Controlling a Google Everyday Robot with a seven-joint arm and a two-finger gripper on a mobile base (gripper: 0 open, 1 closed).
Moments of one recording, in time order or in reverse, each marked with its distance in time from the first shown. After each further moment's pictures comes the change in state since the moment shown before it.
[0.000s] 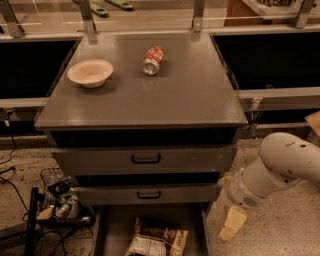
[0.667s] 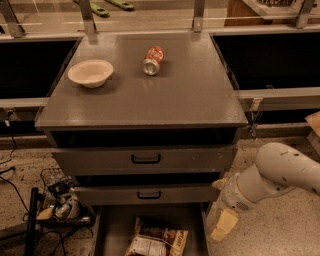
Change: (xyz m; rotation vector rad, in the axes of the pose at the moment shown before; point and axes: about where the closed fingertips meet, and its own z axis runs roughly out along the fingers) arm -0.003 -0.009 0.027 0.020 -0.068 0.011
